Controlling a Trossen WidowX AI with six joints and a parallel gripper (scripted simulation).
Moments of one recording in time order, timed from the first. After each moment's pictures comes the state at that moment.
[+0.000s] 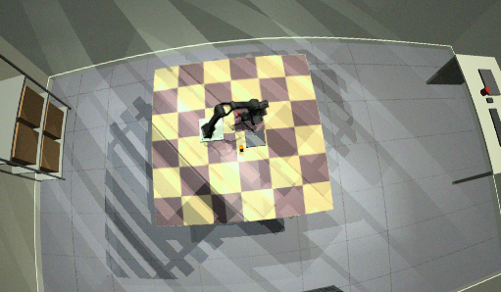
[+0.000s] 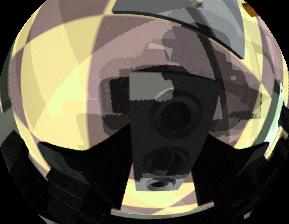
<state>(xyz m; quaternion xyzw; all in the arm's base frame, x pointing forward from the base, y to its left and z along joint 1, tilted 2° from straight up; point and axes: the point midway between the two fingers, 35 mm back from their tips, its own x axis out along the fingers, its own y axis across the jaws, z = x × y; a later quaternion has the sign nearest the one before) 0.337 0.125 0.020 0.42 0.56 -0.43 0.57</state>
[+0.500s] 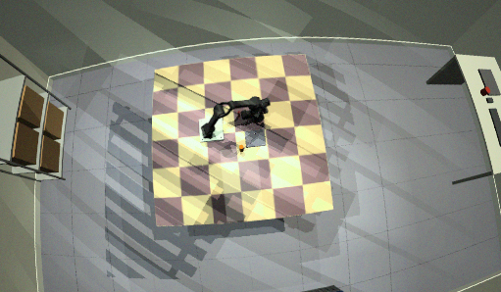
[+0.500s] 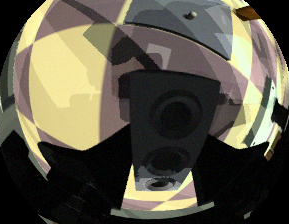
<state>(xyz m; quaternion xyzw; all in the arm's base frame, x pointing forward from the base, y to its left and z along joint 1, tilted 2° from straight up) 0.342 0.126 0.051 0.41 0.56 -0.43 0.57</state>
